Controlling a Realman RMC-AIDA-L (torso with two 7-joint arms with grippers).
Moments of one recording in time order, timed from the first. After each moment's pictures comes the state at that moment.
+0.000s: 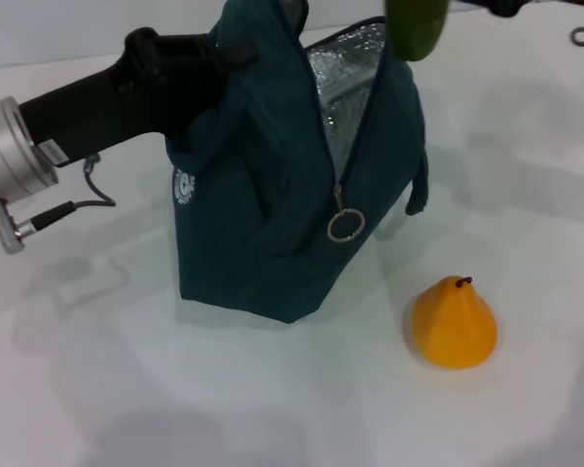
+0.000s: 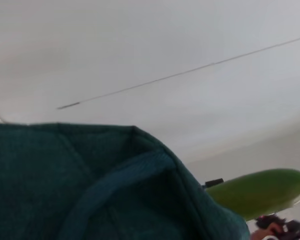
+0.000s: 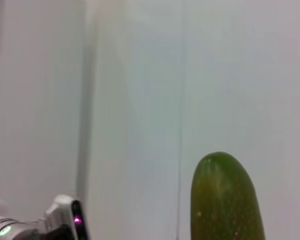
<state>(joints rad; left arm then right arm) -0.66 -2.09 0.94 0.52 1.43 1.56 -2.39 0.56 2.01 -0.72 -0.97 -1.56 -1.62 1.41</state>
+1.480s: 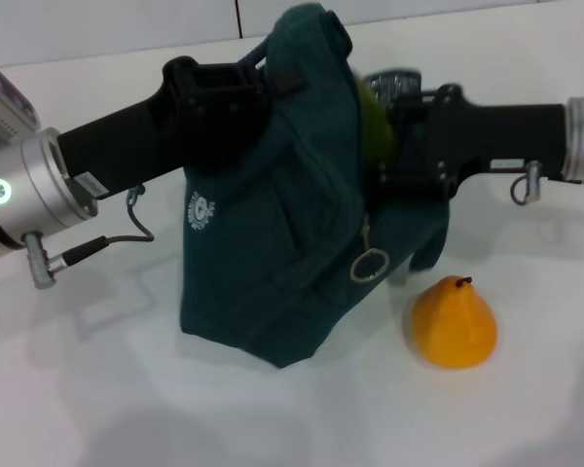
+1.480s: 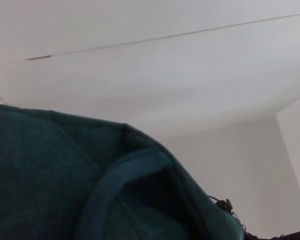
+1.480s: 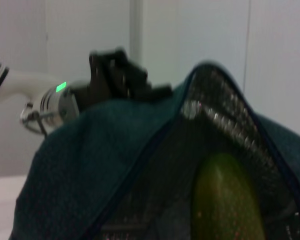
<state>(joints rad) -0.63 -2.10 1.16 0.47 1.24 1.60 -2.38 0.55 2.01 -0.88 -0.69 -1.72 -1.55 1.13</state>
